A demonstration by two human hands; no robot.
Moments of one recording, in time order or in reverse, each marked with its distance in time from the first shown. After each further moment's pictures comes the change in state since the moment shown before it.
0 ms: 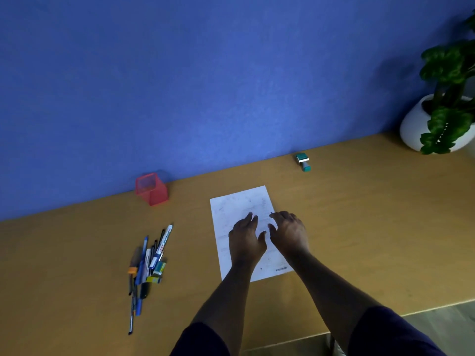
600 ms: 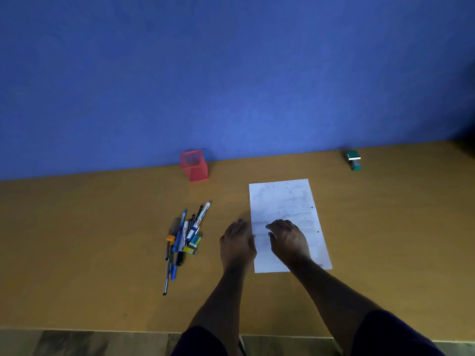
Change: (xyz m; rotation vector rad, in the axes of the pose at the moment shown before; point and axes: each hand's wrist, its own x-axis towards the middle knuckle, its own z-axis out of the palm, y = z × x) left_hand -0.053 -0.107 -0.036 0.221 0.080 -0.199; right_hand -0.030 -0.076 0.057 0.049 -0.048 -0.332
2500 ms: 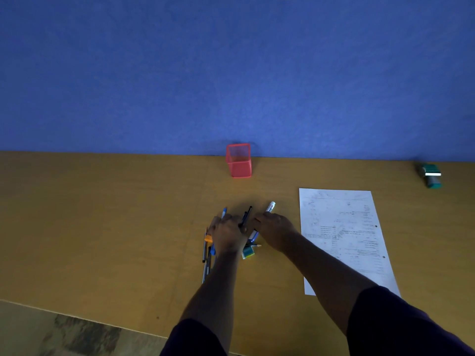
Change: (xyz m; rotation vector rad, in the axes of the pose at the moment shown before) left_hand 0.067 -0.137 -0.039 -0.039 0.133 -0.282; right_hand 0.111 -0.116 0.074 -0.285 -0.303 -0.562
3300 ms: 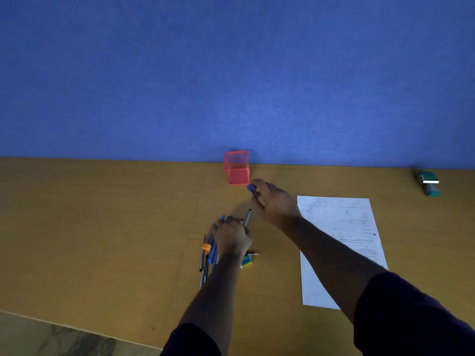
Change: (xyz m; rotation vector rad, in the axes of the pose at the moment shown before) left_hand 0.015 0.024 -0.002 0.182 -0.056 0.032; right_hand 0.038 0.030 -0.060 0.306 0.586 0.133
